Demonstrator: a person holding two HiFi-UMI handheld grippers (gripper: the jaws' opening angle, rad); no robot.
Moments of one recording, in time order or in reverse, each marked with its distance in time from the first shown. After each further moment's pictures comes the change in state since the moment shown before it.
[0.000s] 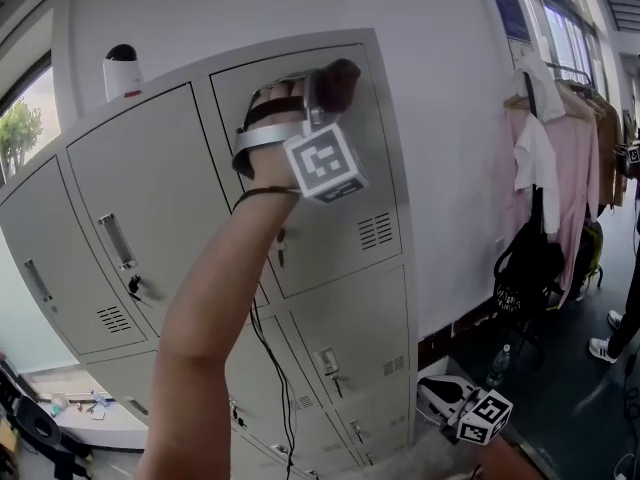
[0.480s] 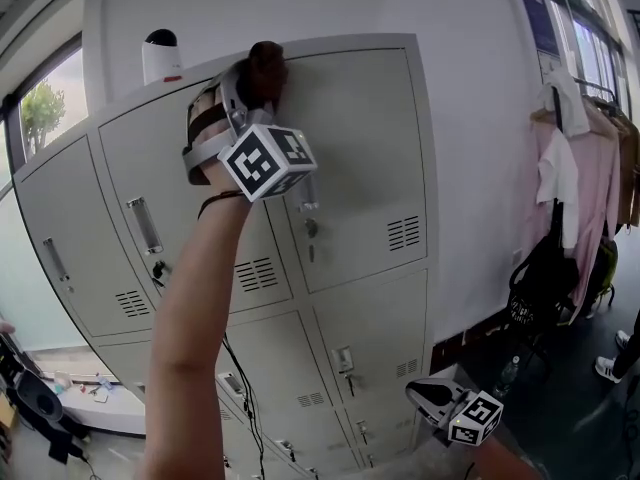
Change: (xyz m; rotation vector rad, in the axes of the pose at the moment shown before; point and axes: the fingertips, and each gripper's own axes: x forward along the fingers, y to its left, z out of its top) left arm -0.047 0.092 -0.139 -0.147 0.169 0.301; right arm 0.045 0.033 -0.004 -0.014 0.043 0.141
